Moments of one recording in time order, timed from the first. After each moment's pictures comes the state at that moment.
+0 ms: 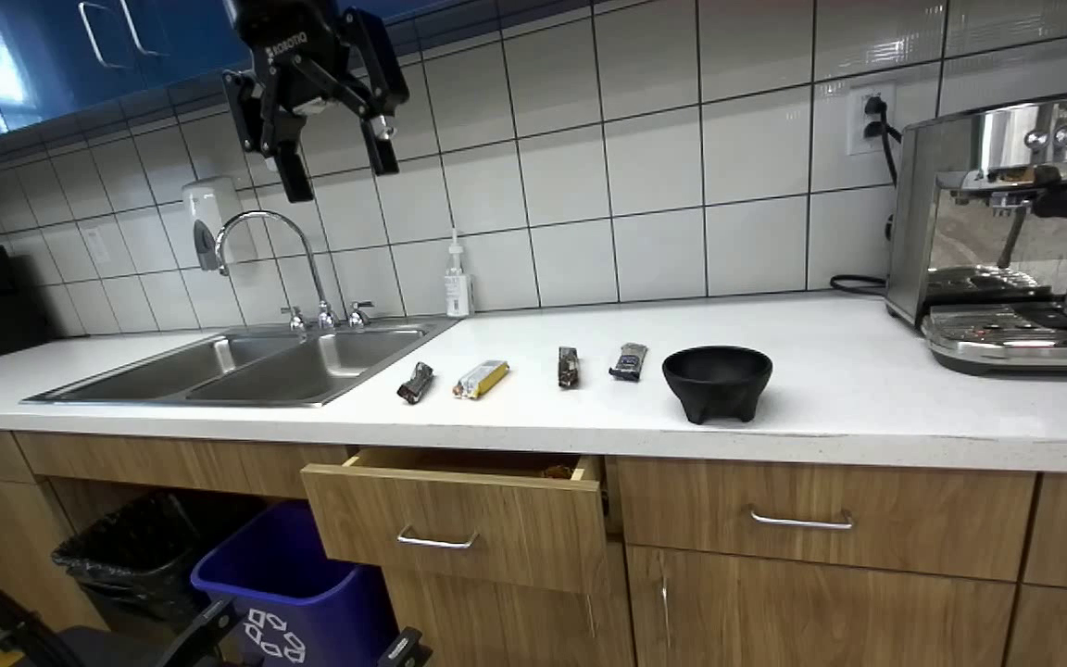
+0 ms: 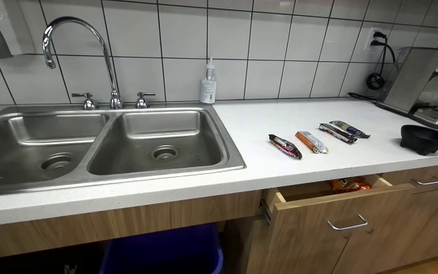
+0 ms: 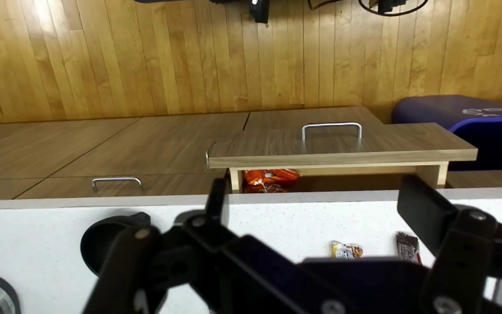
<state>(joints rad) -0.06 -0.73 -0.07 -2.57 -0.16 1.87 -0.07</state>
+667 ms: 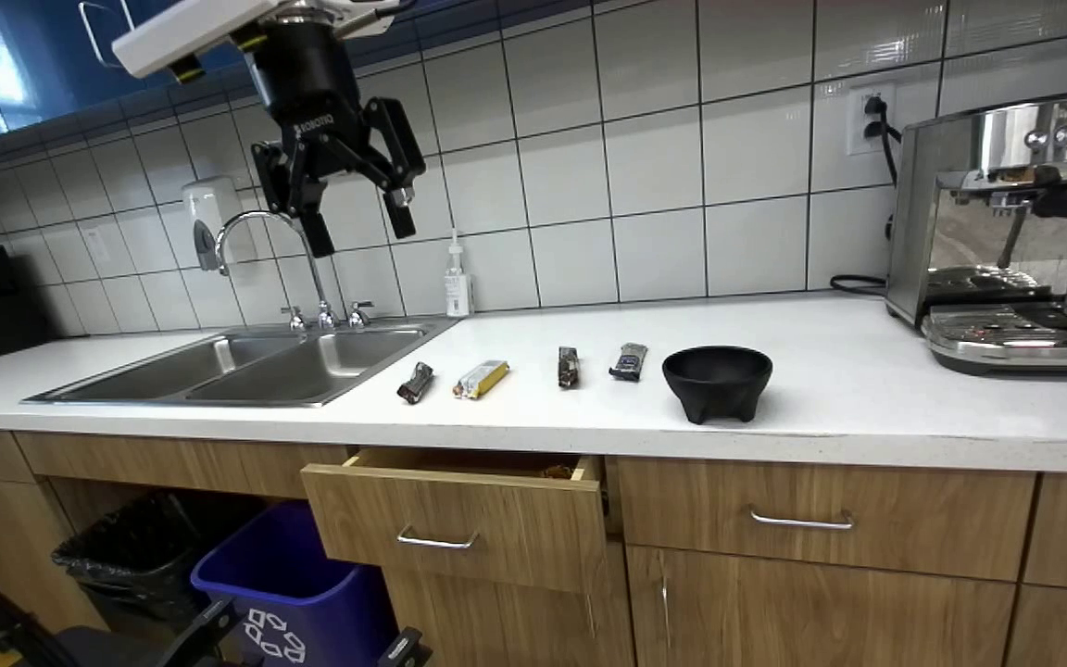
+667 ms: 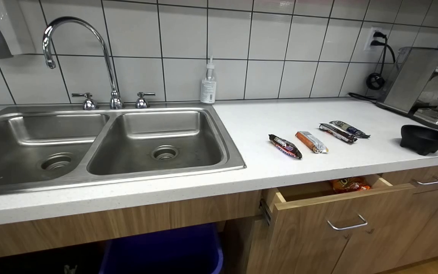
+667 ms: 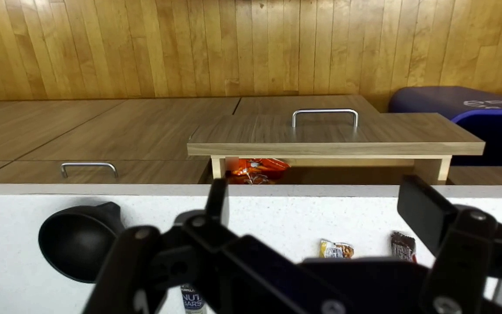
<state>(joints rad) -0.04 -0.65 -0.06 -2.66 -0.15 2.06 -0.06</state>
